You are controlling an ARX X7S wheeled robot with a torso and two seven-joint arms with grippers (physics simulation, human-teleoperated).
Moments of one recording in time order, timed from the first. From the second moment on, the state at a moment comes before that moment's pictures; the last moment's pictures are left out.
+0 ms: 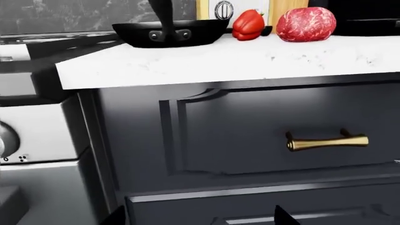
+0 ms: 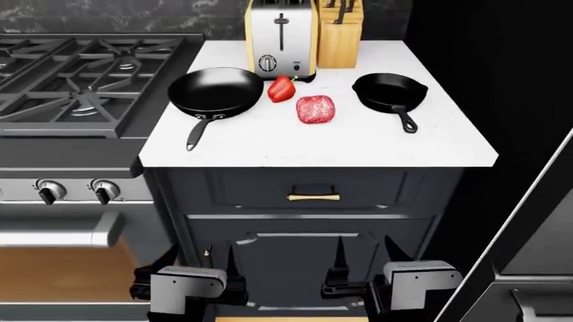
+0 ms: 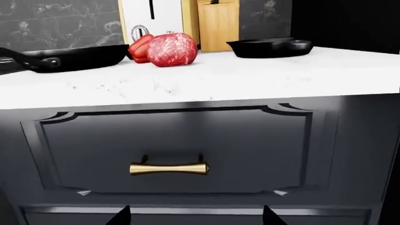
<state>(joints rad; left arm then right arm) -0.01 -0.16 0.19 0.02 -0.12 -0.04 -0.13 0.03 0.14 -0.19 0.01 0.21 -0.03 0.11</state>
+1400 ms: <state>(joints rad) -0.77 -0.21 -0.02 0.46 -0.69 -1.21 -0.24 0.92 0.39 0.15 -0.70 1.05 1.44 0.52</state>
